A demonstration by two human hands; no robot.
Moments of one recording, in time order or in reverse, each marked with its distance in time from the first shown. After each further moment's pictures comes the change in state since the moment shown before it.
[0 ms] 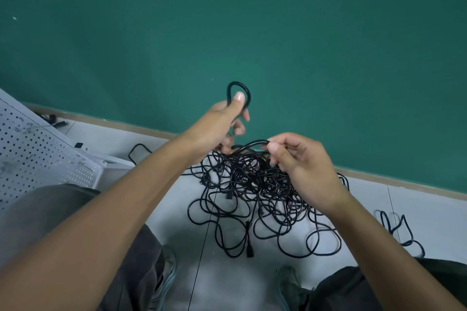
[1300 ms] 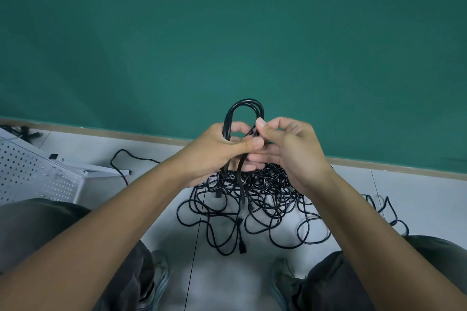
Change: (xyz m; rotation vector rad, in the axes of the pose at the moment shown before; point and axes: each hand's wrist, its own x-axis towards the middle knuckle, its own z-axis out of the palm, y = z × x) left_hand -0.009 -0.018 0.041 -0.241 -0.292 -0.025; right_hand 0.010 -0.018 -0.011 0.453 0.161 0.330
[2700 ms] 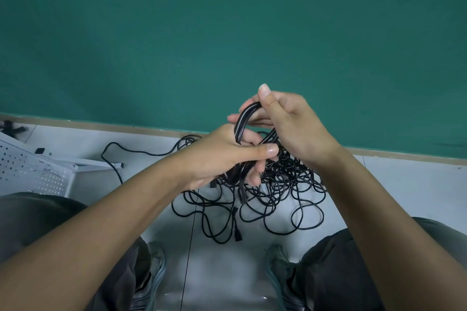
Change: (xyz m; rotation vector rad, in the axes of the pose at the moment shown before) left_hand -0.013 0.004 0.022 0.242 -0.185 -0.008; right_hand 0.004 -0.016 -0.011 -0.346 -0.224 -0.258
